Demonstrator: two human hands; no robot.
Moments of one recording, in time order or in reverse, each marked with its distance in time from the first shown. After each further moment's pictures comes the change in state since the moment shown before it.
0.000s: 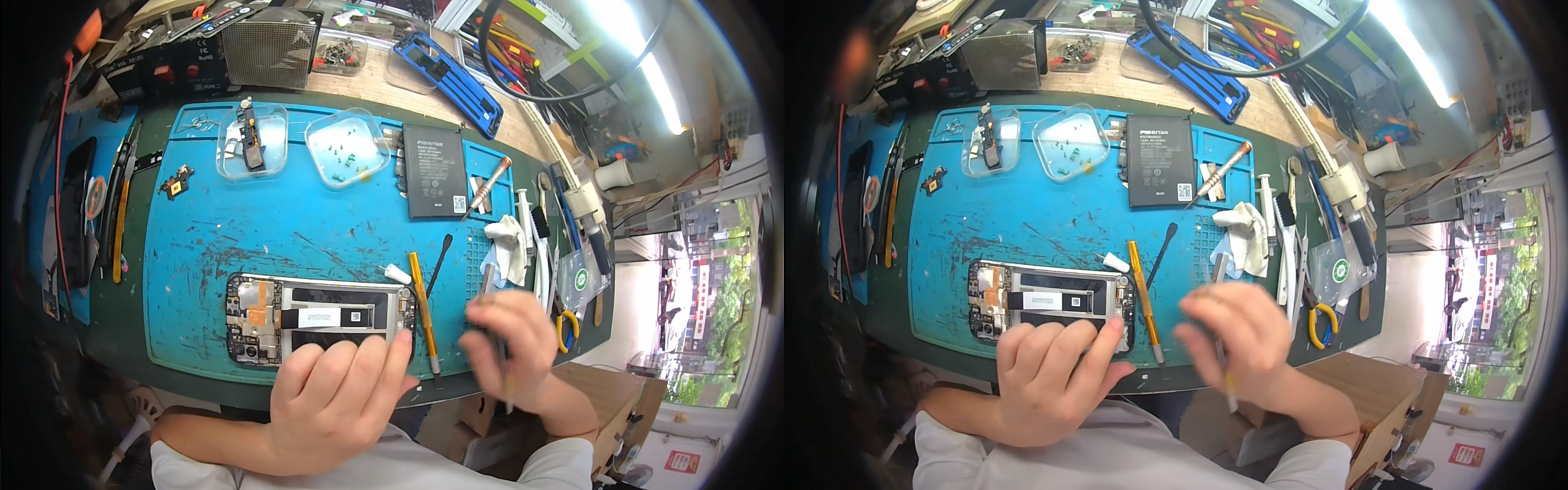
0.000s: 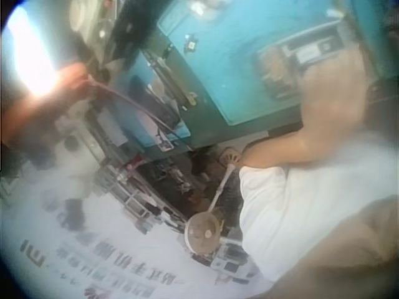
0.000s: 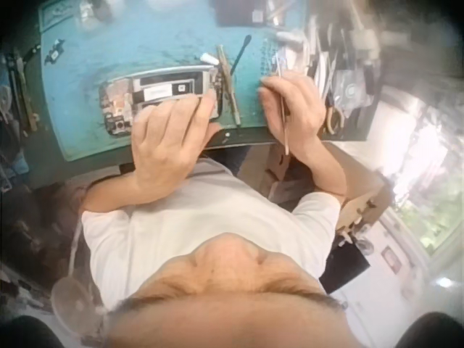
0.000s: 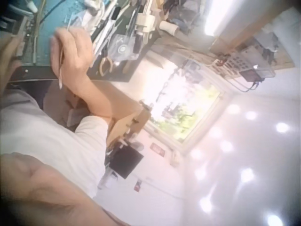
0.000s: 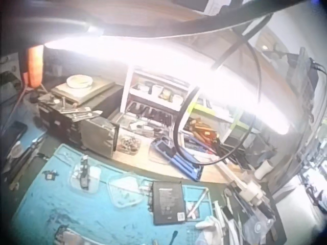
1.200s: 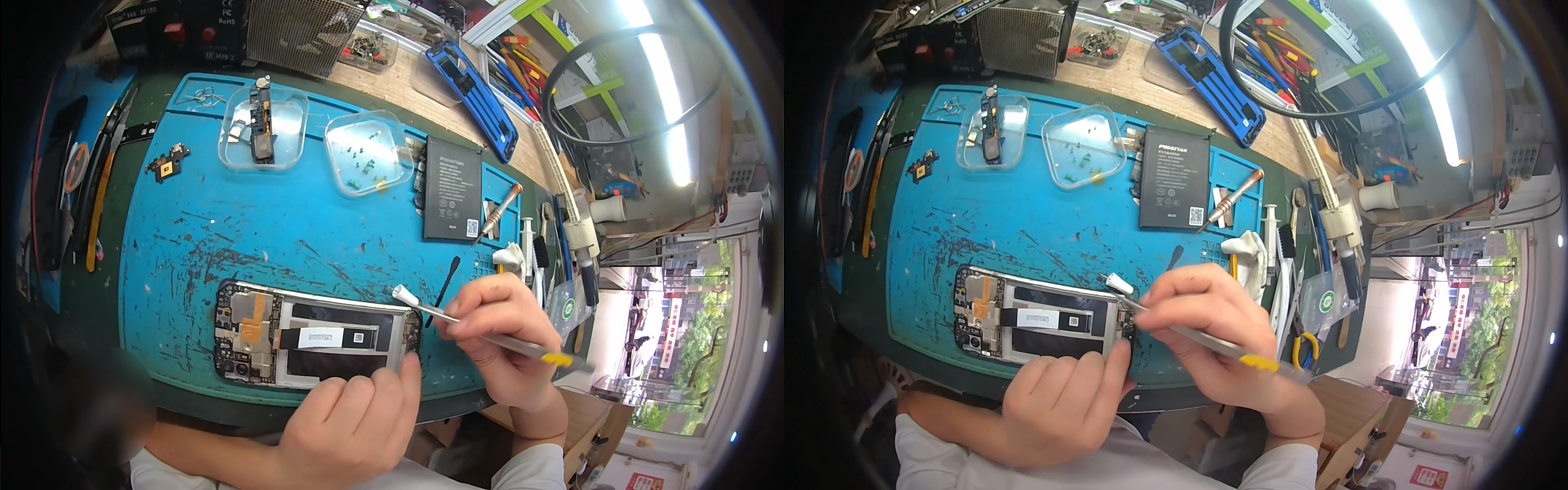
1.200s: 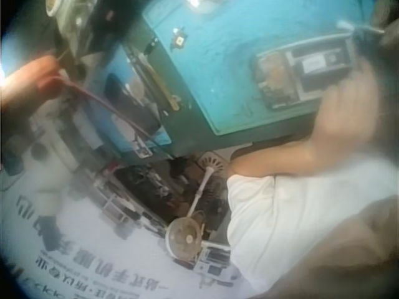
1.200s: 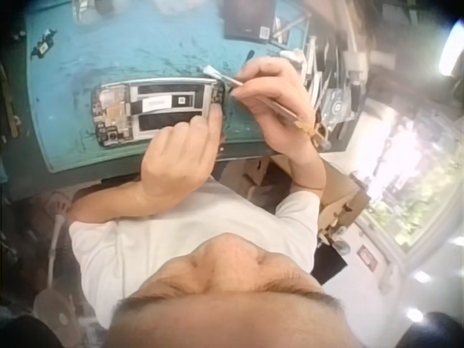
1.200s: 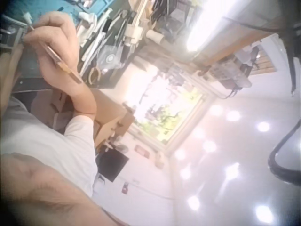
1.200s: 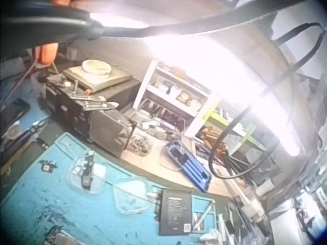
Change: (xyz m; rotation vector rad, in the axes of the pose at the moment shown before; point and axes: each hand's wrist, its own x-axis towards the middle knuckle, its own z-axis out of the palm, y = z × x) left_hand 0.003 0.008 0.007 -0.065 -0.061 0.016; right_hand 0.047 -0.002 0.001 0.571 -0.238 0.239
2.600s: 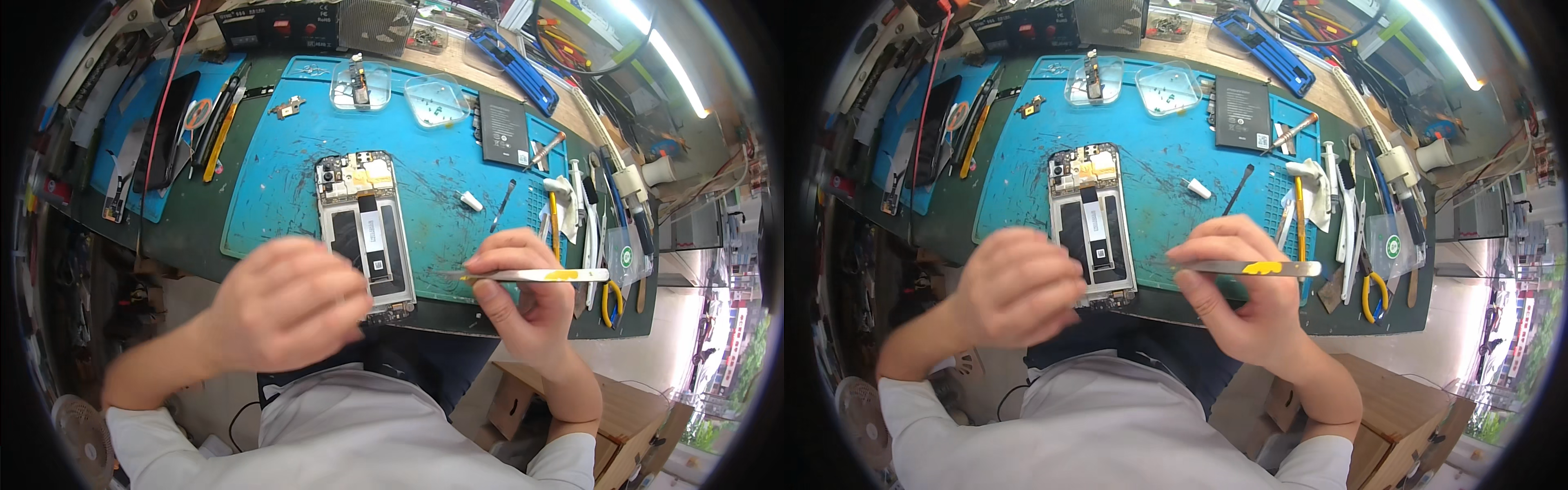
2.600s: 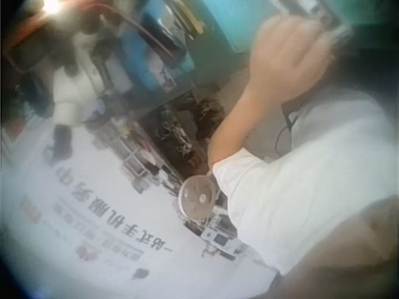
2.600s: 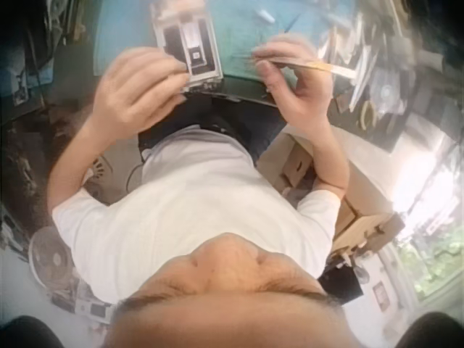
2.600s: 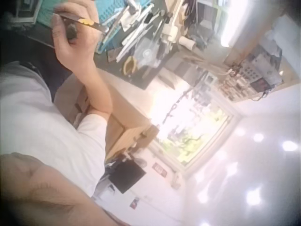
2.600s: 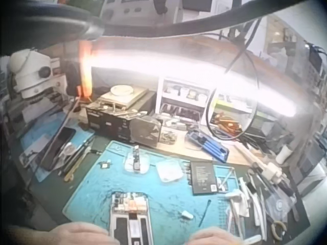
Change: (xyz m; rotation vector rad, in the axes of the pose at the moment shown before) left_hand -0.053 -0.082 -0.073 -0.150 0.002 0.291; right_hand -0.033 -0.005 0.054 0.066 0.169 -0.195
